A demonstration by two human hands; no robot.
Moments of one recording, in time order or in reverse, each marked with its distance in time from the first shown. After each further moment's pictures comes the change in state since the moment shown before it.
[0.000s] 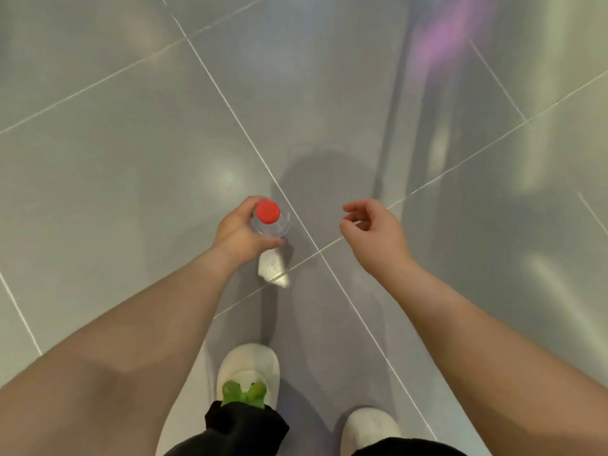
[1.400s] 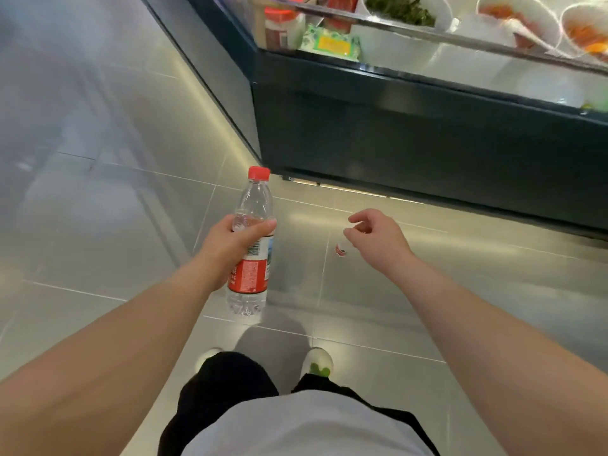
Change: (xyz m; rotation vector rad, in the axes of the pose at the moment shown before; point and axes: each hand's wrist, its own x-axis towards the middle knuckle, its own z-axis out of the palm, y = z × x) left_hand -0.551 0.533 0.143 0.045 -0.630 0.152; right_hand -0.555 -0.067 -0.566 0.238 0.605 0.280
